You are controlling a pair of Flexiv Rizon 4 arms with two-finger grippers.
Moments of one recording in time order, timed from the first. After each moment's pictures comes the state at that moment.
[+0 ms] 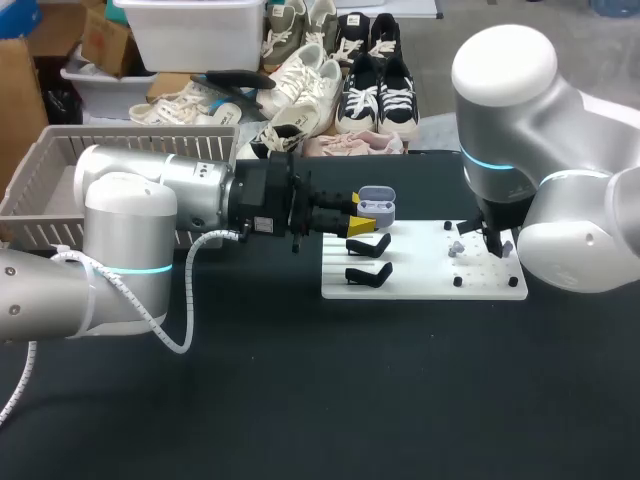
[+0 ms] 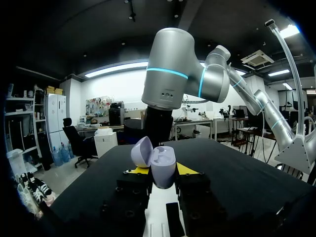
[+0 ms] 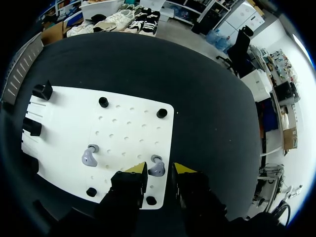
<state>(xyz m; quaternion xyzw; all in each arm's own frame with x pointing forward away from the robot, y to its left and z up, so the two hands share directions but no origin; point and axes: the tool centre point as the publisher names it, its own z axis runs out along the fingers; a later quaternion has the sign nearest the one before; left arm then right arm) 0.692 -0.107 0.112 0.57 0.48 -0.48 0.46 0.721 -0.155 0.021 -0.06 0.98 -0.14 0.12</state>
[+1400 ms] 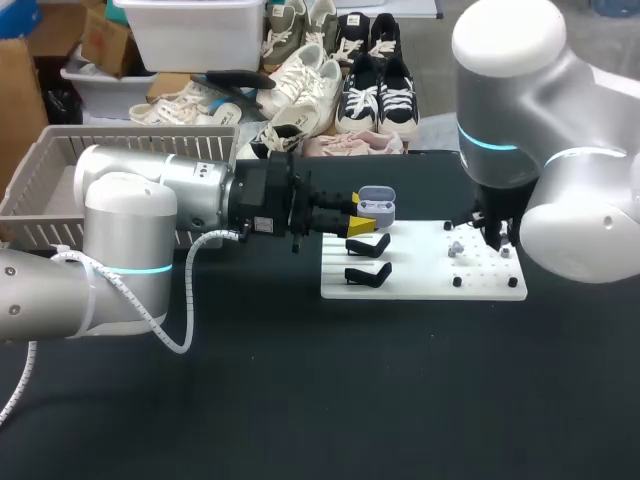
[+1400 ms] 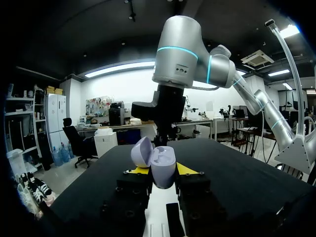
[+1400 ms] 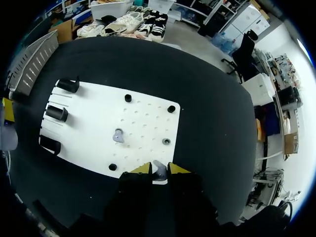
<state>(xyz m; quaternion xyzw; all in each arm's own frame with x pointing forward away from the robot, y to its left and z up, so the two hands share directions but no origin) 0.692 -0.107 0.112 0.57 0.48 -0.48 0.46 0.688 -0.130 0.067 -0.09 0.98 -0.12 0.11</state>
